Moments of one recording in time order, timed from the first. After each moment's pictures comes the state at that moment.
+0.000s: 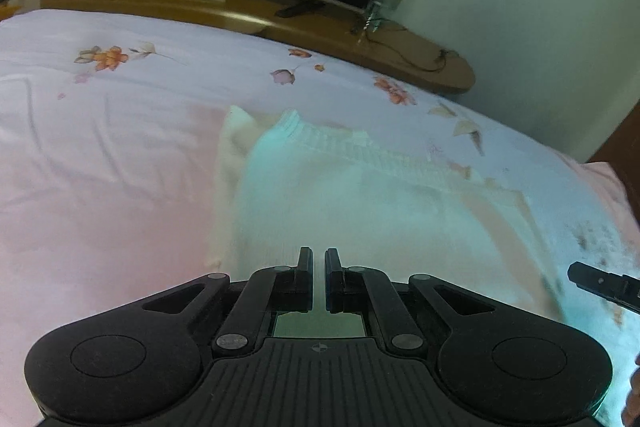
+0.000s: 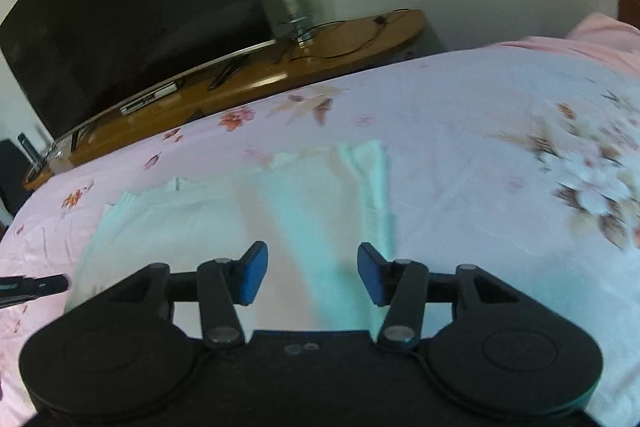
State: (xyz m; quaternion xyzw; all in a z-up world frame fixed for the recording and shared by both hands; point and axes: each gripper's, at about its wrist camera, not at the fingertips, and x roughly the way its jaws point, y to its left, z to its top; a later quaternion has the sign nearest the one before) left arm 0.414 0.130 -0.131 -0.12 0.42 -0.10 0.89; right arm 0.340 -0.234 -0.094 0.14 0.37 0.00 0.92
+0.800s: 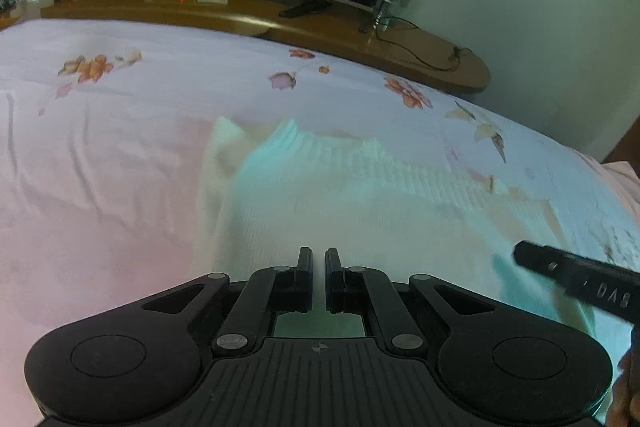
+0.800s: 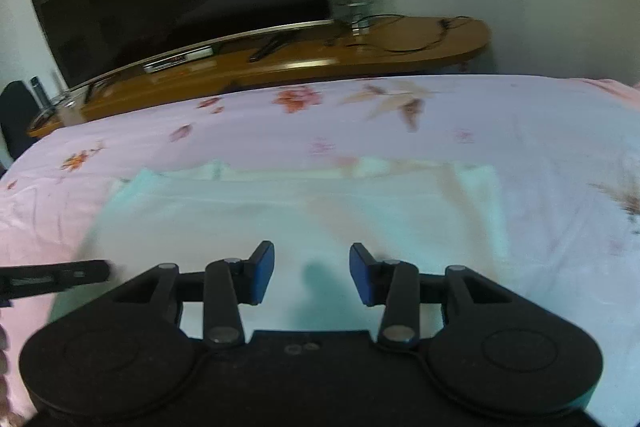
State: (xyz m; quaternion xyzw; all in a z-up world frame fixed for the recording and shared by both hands) left arm 0.447 0.108 -0.143 -0.10 0.42 -0.08 0.90; right arm 0.411 -0.151 -0.117 0.06 0.38 0.04 0.92
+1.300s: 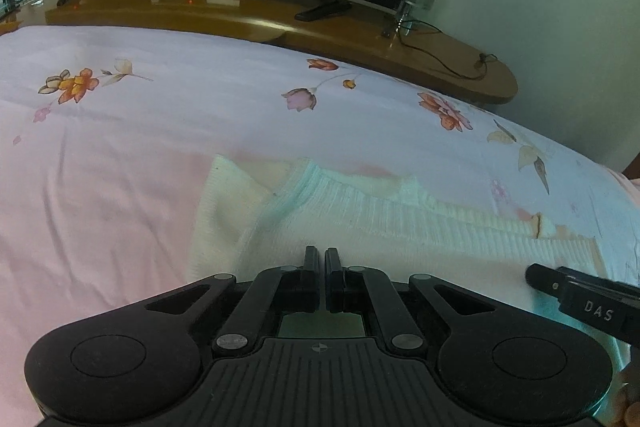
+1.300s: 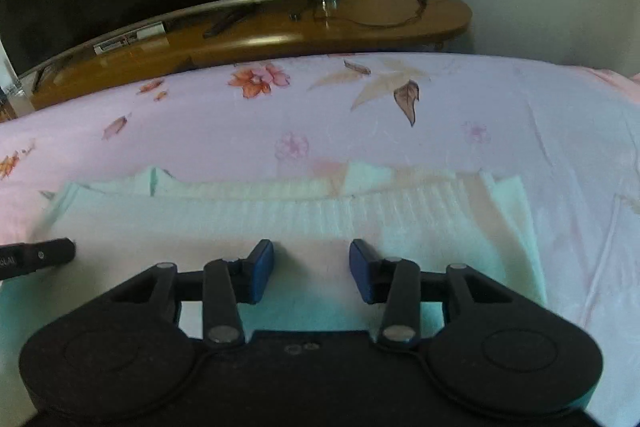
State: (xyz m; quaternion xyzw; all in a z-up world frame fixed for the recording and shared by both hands) left arm 0.500 0.107 -0.160 -0.10 0.42 -0.05 0.90; right arm 0.477 -0.151 -0.151 0.03 0.41 -0.02 0.91
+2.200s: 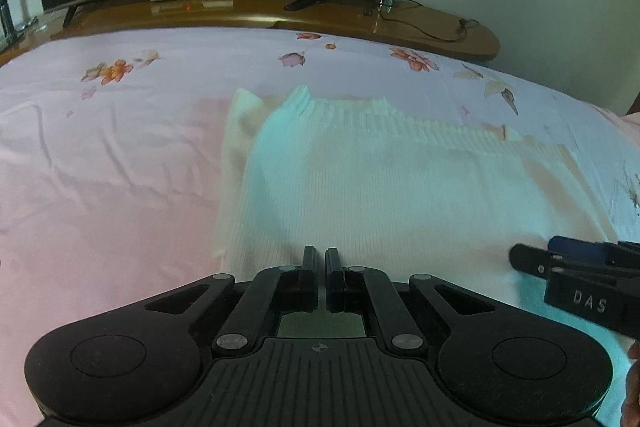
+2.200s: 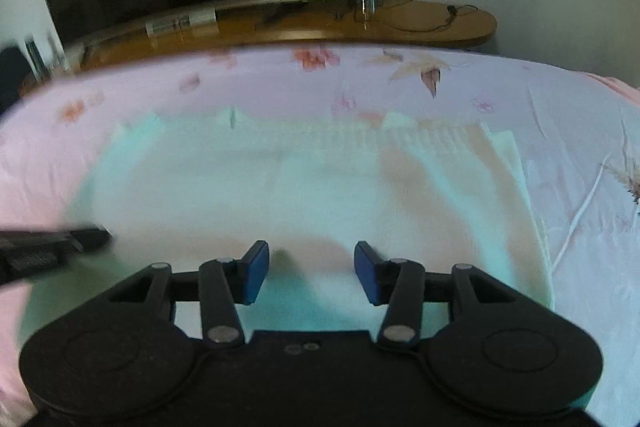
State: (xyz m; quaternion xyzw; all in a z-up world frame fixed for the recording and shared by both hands) left arm 0.403 0.105 -0.145 -0.04 0.43 -0.06 0.90; right arm 0.391 -0.121 -0.142 0.00 0.43 0.02 0.90
